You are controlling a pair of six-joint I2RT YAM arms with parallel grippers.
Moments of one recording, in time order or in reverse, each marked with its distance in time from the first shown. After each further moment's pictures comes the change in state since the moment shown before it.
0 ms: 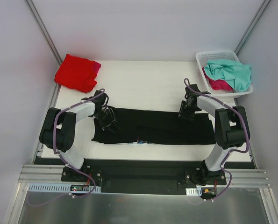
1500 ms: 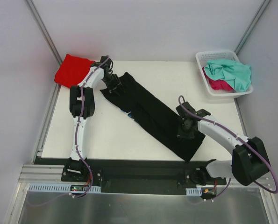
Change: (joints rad) left arm 0.109 0.832 1.282 -0.358 0.036 0.087; right arm 0.312 -0.432 -0.301 -0.155 0.182 0.174
